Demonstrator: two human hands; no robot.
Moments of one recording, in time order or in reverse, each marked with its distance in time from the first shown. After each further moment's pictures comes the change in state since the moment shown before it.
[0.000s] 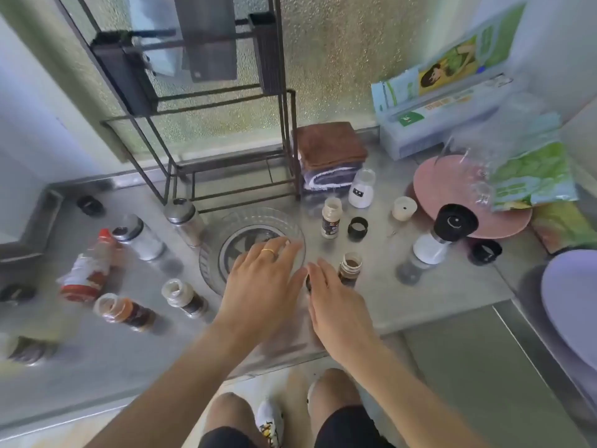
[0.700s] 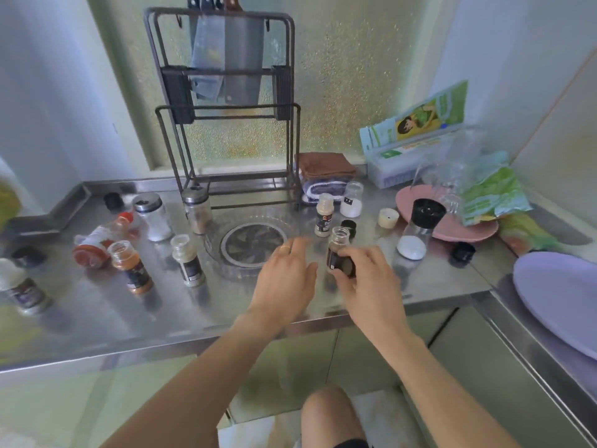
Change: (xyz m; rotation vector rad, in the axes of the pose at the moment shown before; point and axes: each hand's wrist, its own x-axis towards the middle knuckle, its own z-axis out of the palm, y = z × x) left_hand -0.051 0.041 0.066 -0.275 0.255 0.016; right_hand -0.068 0.043 -0.013 0.263 0.358 0.070
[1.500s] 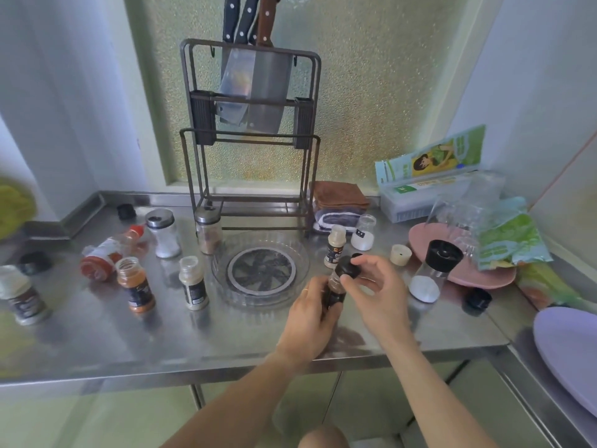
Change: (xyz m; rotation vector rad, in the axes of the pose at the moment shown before) left_hand 0.015 -0.014 0.070 -0.476 0.129 -0.025; right_hand 0.052 0.017 0.020 0.719 0.081 0.144
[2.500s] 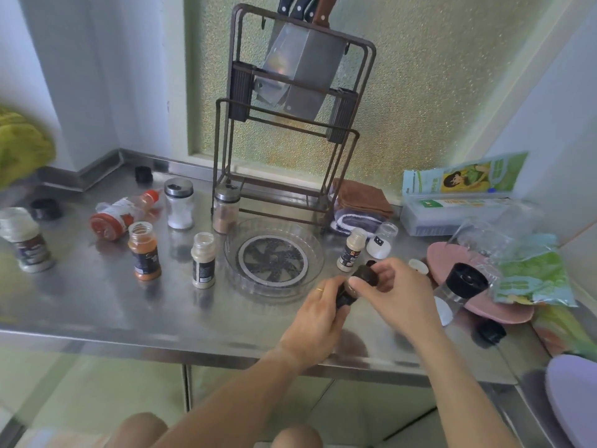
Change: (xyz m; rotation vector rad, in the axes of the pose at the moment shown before) left_hand 0.003 -0.012 0.005 -0.001 0.035 0.107; right_hand 0.037 -0.017 -0.011 -0.645 -0.224 -0.054
